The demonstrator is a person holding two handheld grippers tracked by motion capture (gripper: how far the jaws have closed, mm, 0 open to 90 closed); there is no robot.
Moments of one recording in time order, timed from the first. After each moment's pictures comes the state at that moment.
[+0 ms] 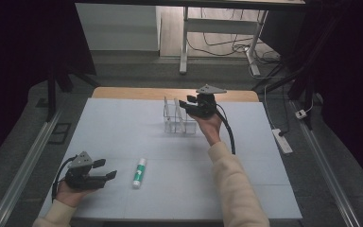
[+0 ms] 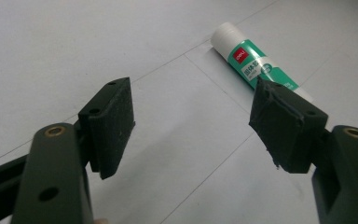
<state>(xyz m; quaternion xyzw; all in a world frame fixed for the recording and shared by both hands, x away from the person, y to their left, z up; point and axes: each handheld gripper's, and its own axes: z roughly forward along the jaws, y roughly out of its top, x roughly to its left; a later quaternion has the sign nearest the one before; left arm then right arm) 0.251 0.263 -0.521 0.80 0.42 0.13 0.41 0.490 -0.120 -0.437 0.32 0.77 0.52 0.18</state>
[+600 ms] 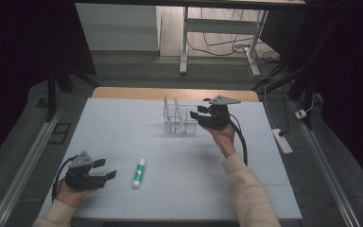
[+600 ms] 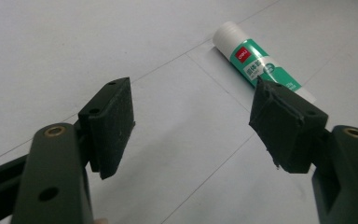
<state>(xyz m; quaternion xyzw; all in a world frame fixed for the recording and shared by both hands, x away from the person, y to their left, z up) 0.252 0.263 -0.522 0.80 0.42 0.13 0.41 0.457 -0.163 -0.443 0.31 0.78 0.51 0.17</state>
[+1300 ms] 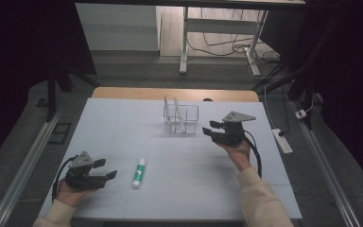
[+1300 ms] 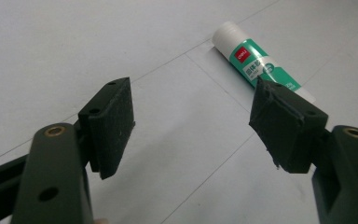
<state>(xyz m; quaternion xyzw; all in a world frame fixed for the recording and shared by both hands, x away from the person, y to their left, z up) 0.252 0.262 -0.522 0.80 0.42 0.13 0.41 0.414 -0.209 -0.458 0.30 0.80 0.49 0.17</state>
